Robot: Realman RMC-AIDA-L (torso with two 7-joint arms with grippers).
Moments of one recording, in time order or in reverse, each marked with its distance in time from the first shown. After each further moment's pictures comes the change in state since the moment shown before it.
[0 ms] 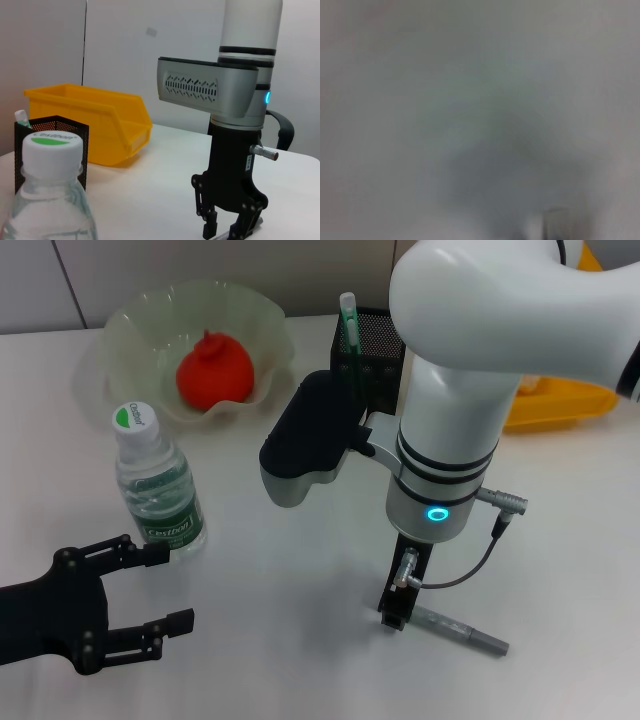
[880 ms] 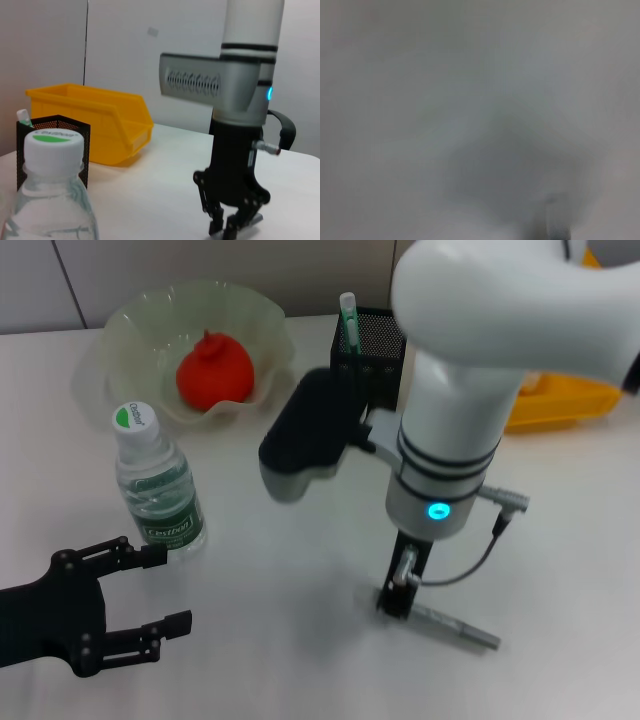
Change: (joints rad) left arm 0.007 0.000 -0.003 -0.001 0.000 0.000 0.007; right arm -0.014 -0.006 0.034 -0.055 -0.008 -0.031 0.002
